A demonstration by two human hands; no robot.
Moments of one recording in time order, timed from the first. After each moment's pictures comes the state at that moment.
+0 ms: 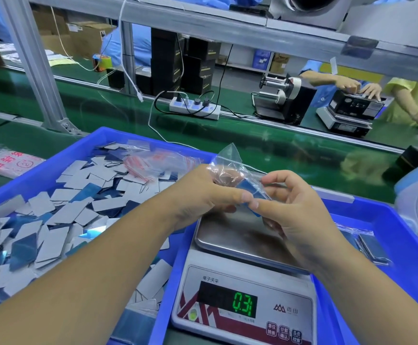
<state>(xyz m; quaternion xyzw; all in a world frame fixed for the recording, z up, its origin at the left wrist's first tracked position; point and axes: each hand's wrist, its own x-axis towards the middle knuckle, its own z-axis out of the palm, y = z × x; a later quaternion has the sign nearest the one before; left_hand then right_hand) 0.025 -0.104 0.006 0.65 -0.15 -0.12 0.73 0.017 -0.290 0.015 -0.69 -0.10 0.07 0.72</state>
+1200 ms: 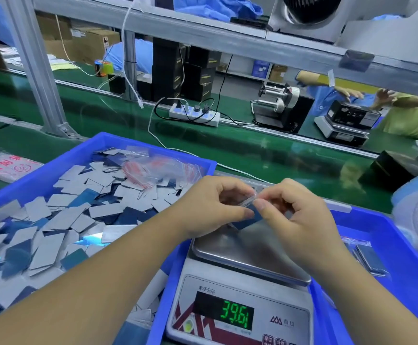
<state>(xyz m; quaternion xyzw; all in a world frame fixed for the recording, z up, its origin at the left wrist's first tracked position) 0.032 -0.114 -0.008 0.71 -0.18 -0.03 0.68 0.017 -0.298 0.021 -0.86 -0.26 -0.18 0.40</state>
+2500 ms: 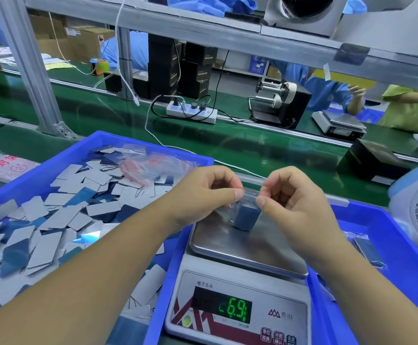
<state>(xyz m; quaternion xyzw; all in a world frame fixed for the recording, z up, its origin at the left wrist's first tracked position) 0.030 -0.107 0.001 0.70 -0.16 -0.03 0.69 0.024 -0.302 0.016 -0.78 -0.25 -0.09 0.57</state>
